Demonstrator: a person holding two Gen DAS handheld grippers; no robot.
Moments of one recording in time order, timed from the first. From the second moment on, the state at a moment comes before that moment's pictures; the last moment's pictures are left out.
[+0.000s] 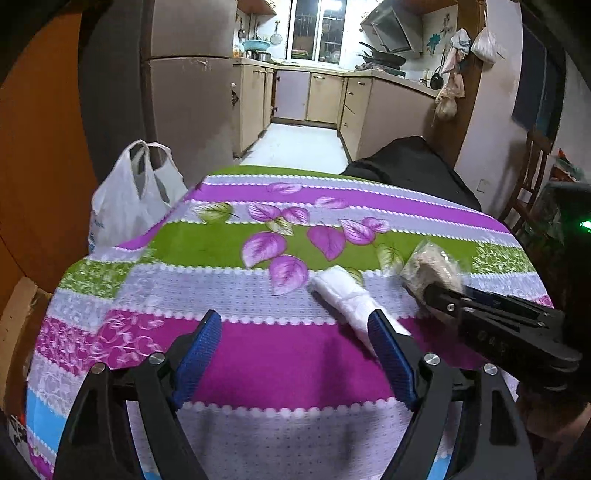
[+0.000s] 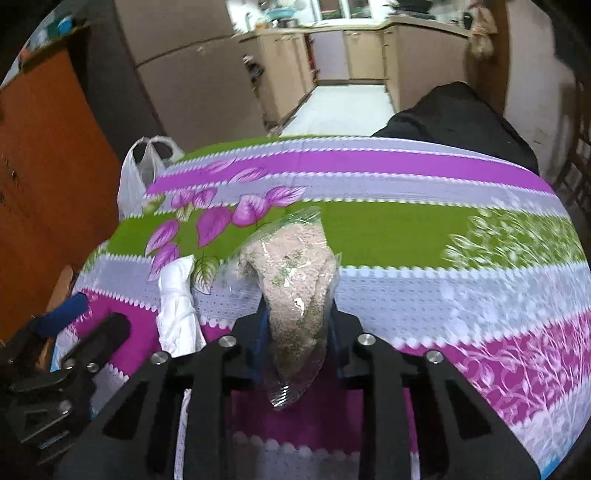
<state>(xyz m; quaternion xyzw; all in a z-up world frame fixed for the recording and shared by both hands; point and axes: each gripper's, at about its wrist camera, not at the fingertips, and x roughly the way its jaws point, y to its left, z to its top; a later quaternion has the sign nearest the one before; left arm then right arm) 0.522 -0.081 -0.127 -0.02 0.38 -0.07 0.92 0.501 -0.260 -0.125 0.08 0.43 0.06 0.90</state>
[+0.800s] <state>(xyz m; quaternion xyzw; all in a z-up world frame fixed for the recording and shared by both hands) 0.552 -0.140 -0.157 0.03 0.42 -0.05 0.90 0.370 -0.305 -0.084 0.12 0.38 0.05 0.91</state>
